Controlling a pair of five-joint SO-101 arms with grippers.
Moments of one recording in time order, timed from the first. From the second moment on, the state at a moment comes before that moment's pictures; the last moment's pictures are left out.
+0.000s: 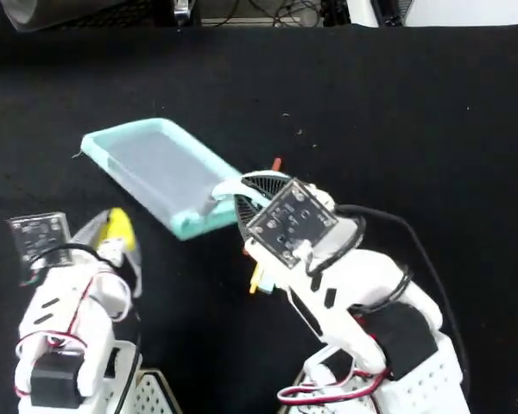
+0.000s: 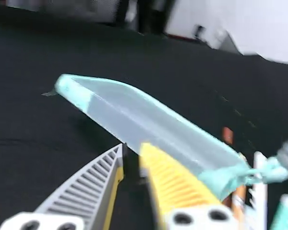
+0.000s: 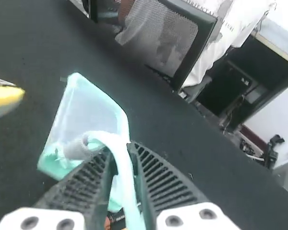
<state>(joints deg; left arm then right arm) 0.7 -101.9 69.8 66.9 12.4 -32.2 -66.9 36.9 59.3 21.8</state>
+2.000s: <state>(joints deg) 4.6 -101.9 73.3 67.4 12.4 -41.6 -40.1 7.9 68.5 22.1</state>
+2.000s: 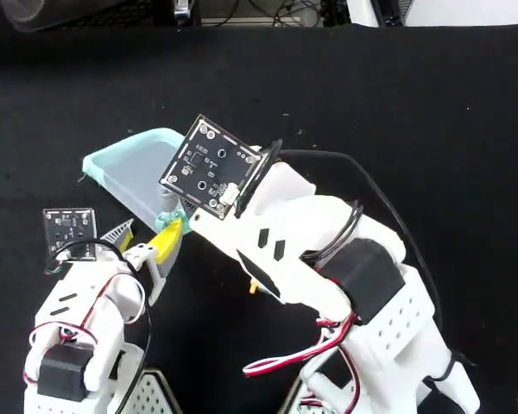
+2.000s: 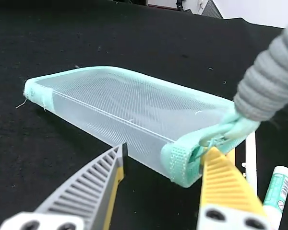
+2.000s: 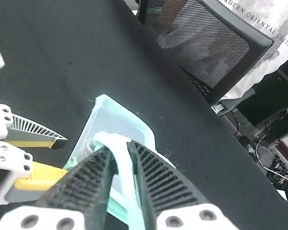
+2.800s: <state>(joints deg) 4.0 -101.9 74.9 63.9 12.4 -38.8 -41.1 7.9 78.6 22.1</state>
